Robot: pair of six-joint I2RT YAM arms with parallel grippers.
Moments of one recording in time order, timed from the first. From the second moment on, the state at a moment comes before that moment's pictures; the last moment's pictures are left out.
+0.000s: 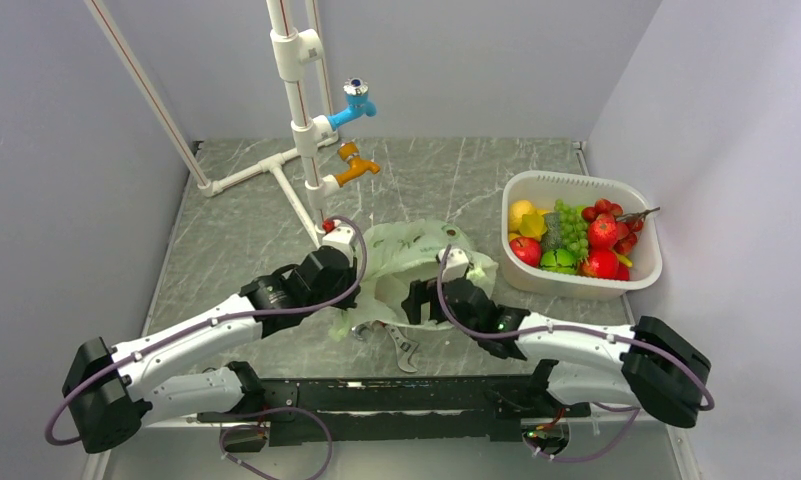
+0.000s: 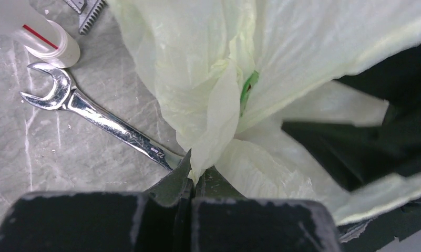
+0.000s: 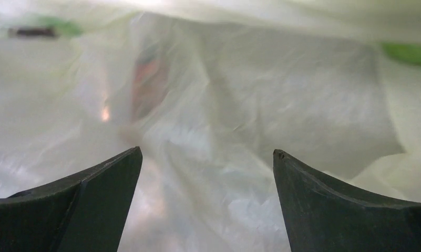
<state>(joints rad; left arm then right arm) -0.91 1.04 0.76 -0.41 -0.24 -0.56 0.95 1.17 0.42 0.22 0.31 0.52</state>
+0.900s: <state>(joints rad) -0.91 1.07 0.71 -0.37 -0.18 -0.60 0.88 1.31 0.51 0.35 0.62 0.40</state>
